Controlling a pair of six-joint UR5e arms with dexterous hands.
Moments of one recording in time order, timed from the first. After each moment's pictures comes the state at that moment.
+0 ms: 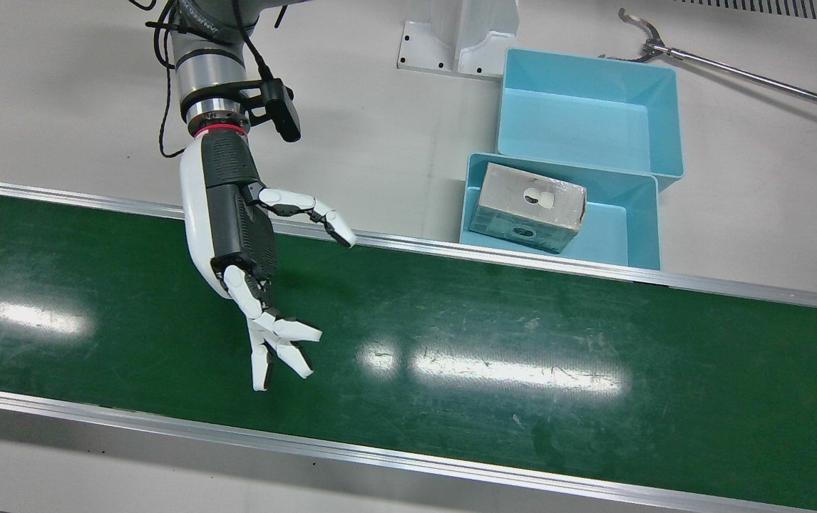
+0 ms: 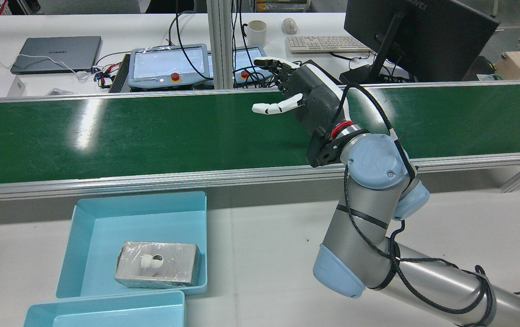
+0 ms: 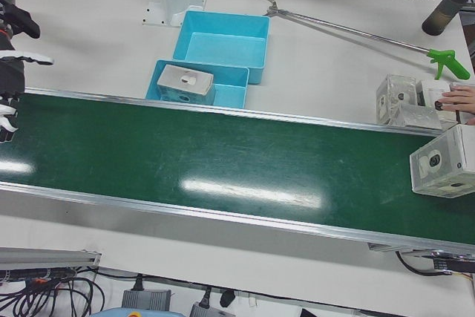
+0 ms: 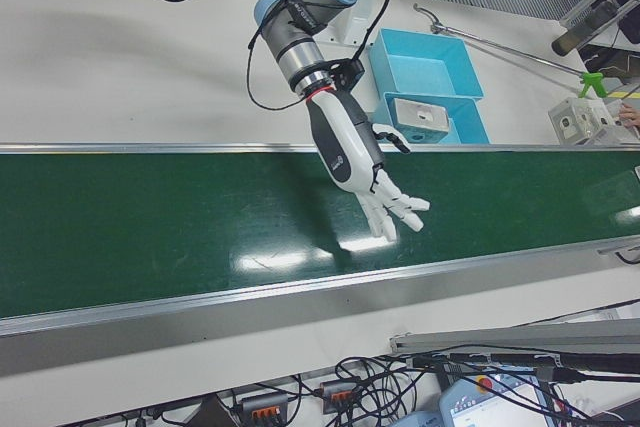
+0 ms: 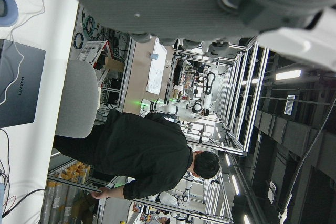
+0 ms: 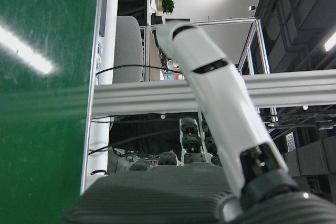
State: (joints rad) left arm -1.86 -1.90 -1.77 0.60 1.96 -0.16; right arm 0.73 -0.89 1.77 -3.79 -1.04 -0.08
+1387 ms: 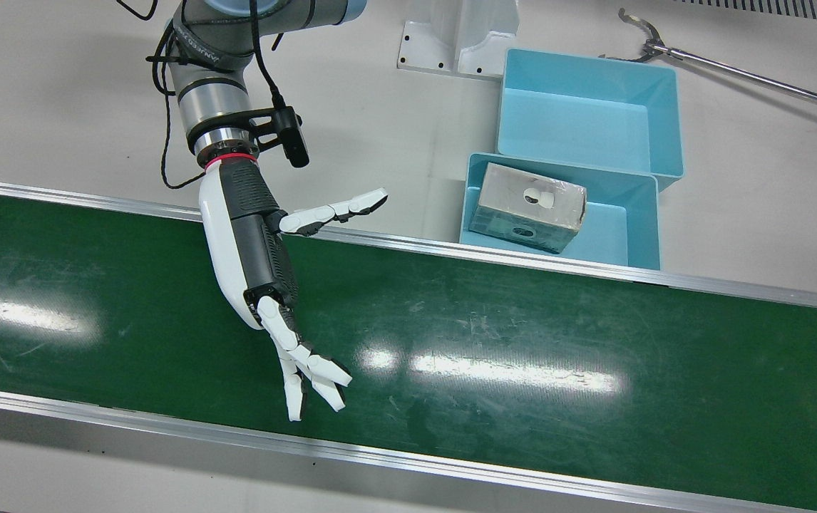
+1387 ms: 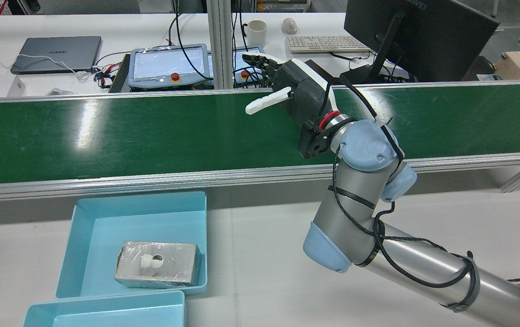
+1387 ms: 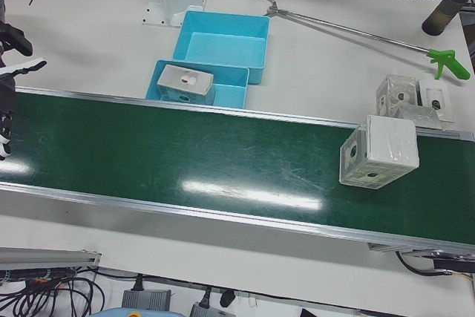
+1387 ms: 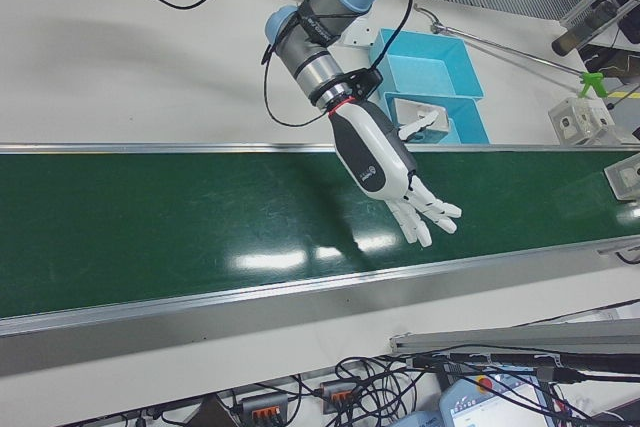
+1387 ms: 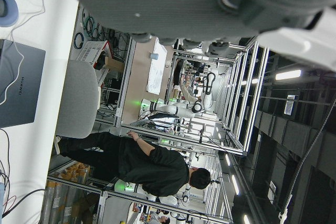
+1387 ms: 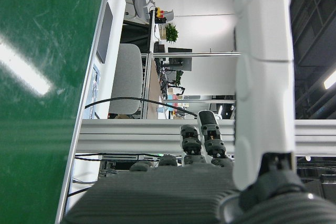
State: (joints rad) left arm -1.86 -1.90 -1.77 0.60 1.96 -0.16; right arm 0.74 -0.81 1.71 -3.73 -1.14 -0.18
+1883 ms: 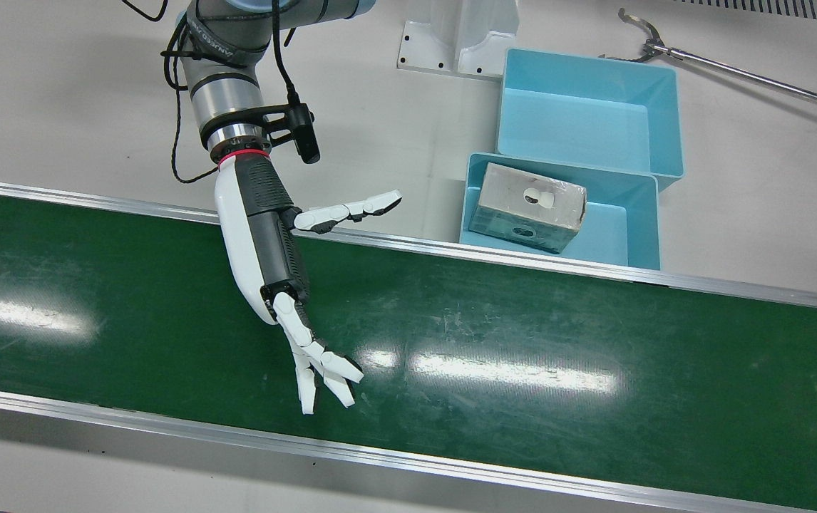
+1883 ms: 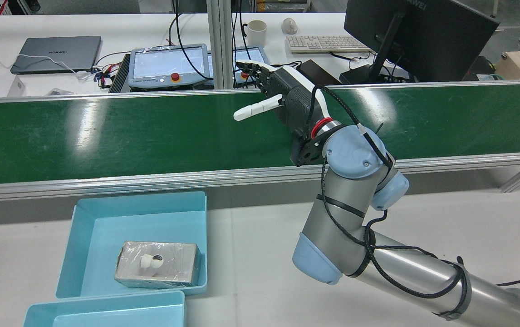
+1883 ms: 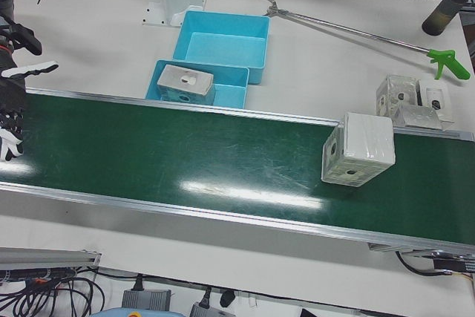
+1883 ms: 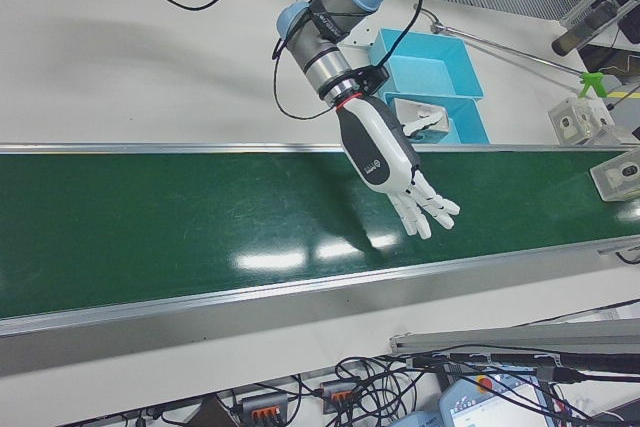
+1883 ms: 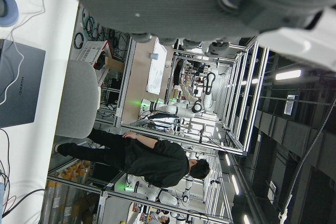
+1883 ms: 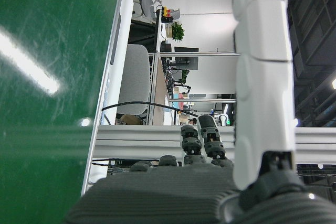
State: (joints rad) left arm -1.86 -1.90 -1.77 0.60 1.96 -0.16; right arm 0.70 -0.81 1.71 -3.75 -1.10 -0.18
